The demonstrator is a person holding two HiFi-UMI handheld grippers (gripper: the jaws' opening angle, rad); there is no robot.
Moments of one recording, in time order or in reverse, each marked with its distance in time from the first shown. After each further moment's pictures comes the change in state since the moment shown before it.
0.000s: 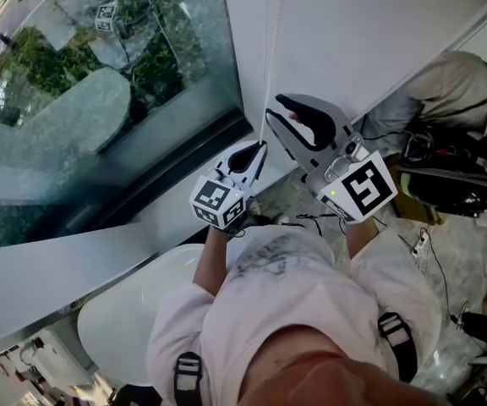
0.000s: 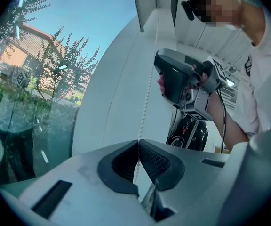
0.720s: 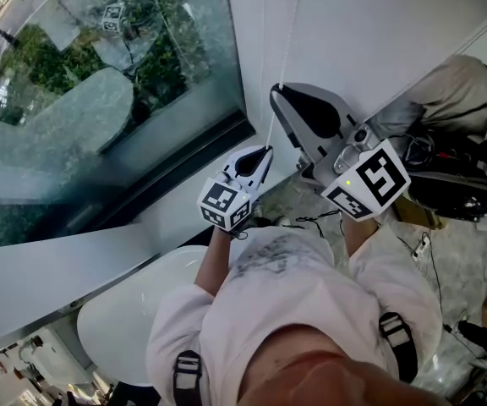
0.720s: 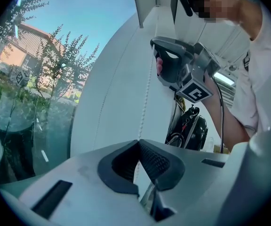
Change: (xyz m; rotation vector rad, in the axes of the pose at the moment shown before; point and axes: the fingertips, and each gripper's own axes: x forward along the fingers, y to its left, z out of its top) left arm 0.007 -0.002 -0.008 0.005 0.022 -0.007; right arm 0.015 -0.014 0.040 0.157 -0.095 0.012
